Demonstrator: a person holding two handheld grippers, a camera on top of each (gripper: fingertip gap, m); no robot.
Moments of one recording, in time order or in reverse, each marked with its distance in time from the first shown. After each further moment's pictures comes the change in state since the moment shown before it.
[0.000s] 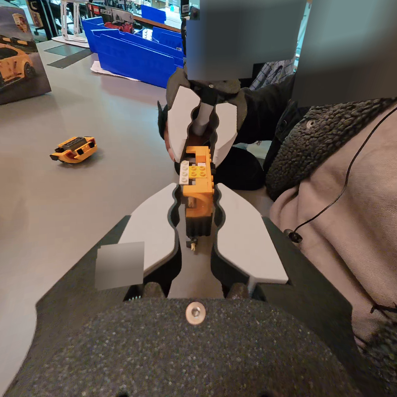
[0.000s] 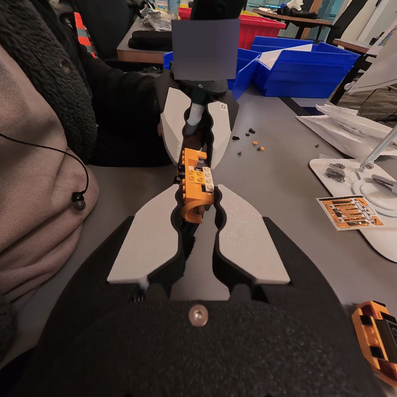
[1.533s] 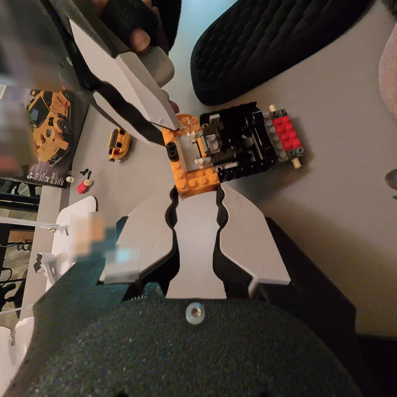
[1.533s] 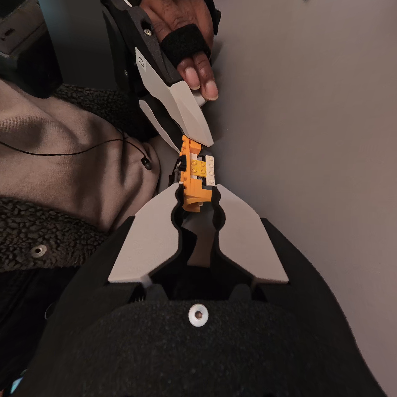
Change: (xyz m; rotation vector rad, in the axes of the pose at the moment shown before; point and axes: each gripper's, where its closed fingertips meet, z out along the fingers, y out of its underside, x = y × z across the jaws) left arm -0.018 0.052 0.006 -0.447 -0.275 0.721; right arm 0.007 0.039 0.001 -0.468 -0.450 0.670
